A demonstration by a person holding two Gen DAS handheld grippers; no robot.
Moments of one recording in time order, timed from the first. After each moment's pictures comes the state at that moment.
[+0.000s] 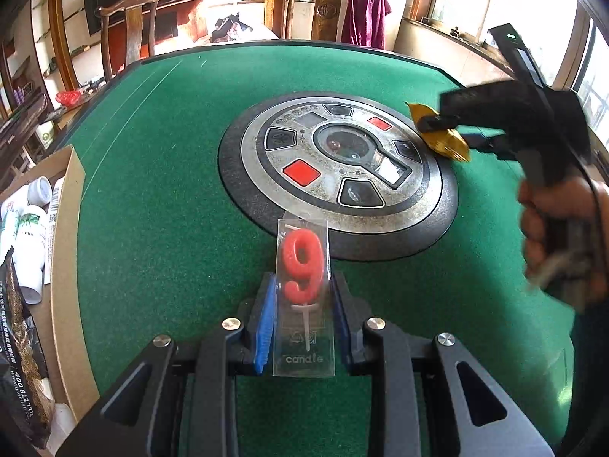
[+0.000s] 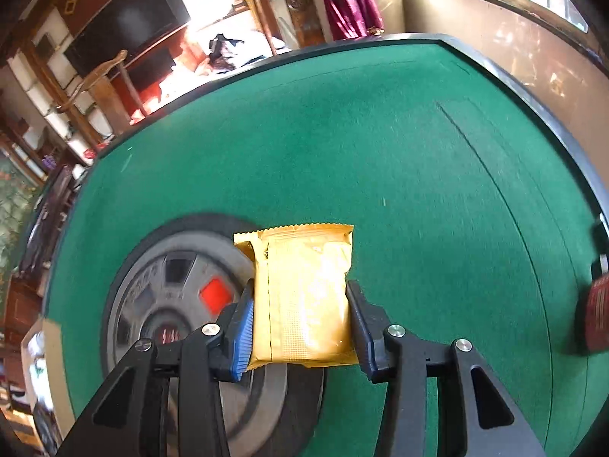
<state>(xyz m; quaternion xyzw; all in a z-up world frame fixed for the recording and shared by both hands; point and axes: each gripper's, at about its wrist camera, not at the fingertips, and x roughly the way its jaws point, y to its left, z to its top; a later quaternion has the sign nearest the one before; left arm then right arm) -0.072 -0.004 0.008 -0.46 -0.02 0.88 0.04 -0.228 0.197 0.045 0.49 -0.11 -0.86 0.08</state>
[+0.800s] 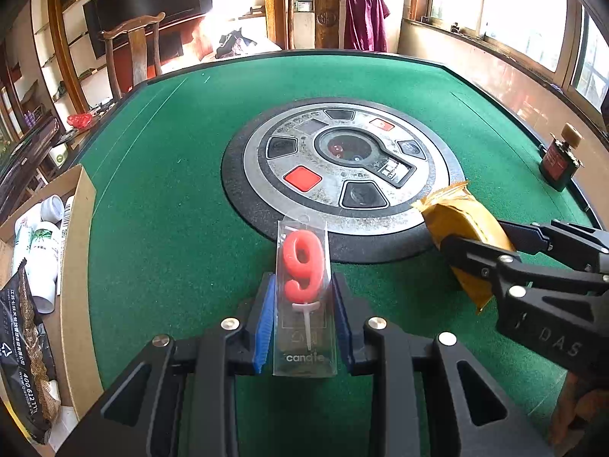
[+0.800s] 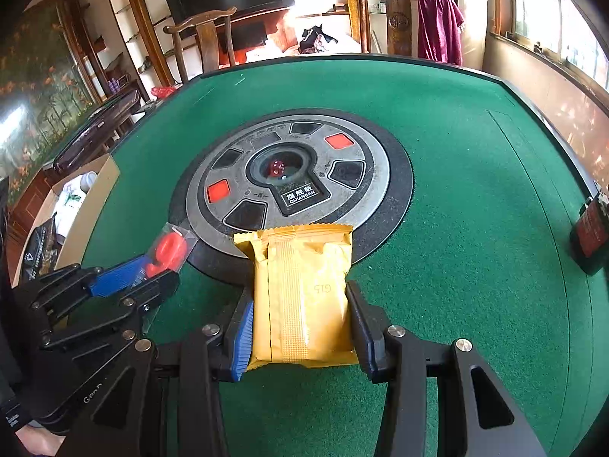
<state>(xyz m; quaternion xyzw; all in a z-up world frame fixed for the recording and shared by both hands) -0.071 0.006 0.005 -0.44 0.01 0.90 0.02 -0.089 0.158 0.040 0.45 0.02 -0.87 0.19</state>
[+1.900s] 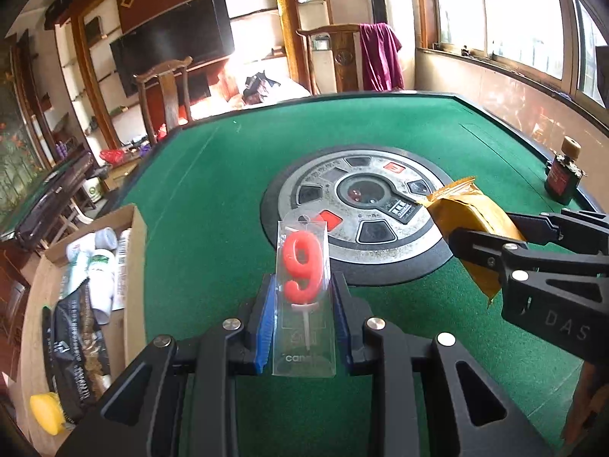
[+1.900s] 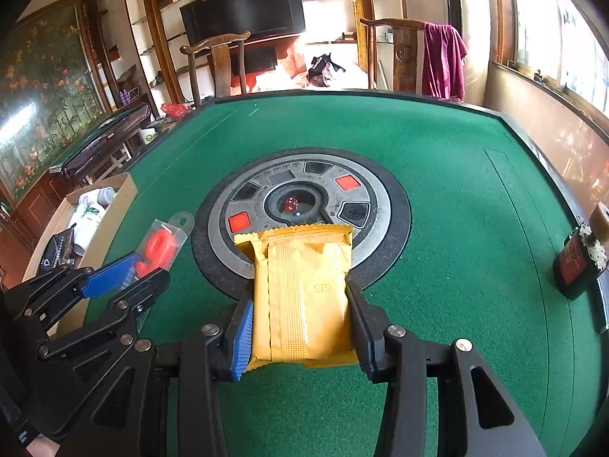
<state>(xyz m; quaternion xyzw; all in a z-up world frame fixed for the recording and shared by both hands) -0.035 0.012 0.039 -0.36 0.05 0.93 -0.04 -0.073 0.148 0.069 0.39 0.03 -0.90 0.20</state>
